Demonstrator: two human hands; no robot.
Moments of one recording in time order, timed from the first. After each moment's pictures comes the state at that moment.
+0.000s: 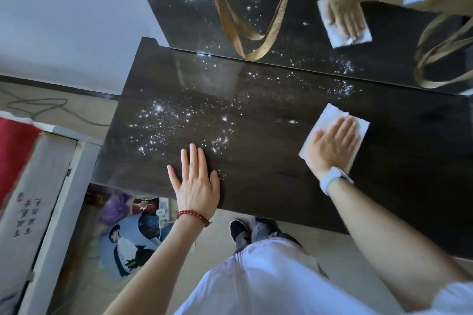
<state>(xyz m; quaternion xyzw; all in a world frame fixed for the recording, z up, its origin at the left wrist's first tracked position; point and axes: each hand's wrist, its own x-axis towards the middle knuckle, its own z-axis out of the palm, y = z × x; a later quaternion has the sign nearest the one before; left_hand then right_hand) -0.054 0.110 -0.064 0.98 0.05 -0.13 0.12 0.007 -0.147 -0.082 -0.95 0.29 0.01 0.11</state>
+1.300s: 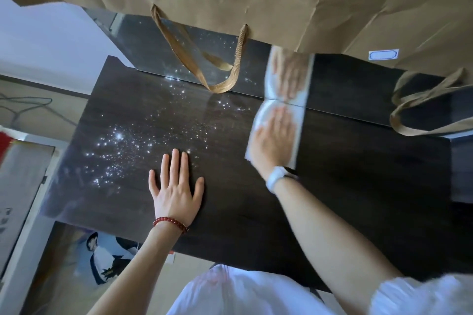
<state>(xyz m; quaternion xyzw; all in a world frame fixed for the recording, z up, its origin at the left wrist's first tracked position) 0.008 0.059 -0.066 0.98 0.09 -0.13 0.09 0.104 -0.121 -0.082 -0.97 0.15 0.00 0.17</state>
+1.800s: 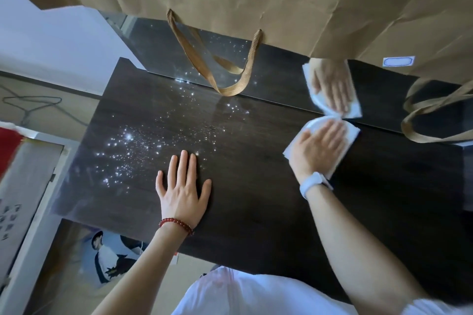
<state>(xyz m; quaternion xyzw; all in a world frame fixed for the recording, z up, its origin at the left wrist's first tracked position) 0.008 0.064 -0.065 0.98 0.08 -0.13 0.10 0.097 -0.174 -0.078 -0.94 0.31 0.00 0.14</state>
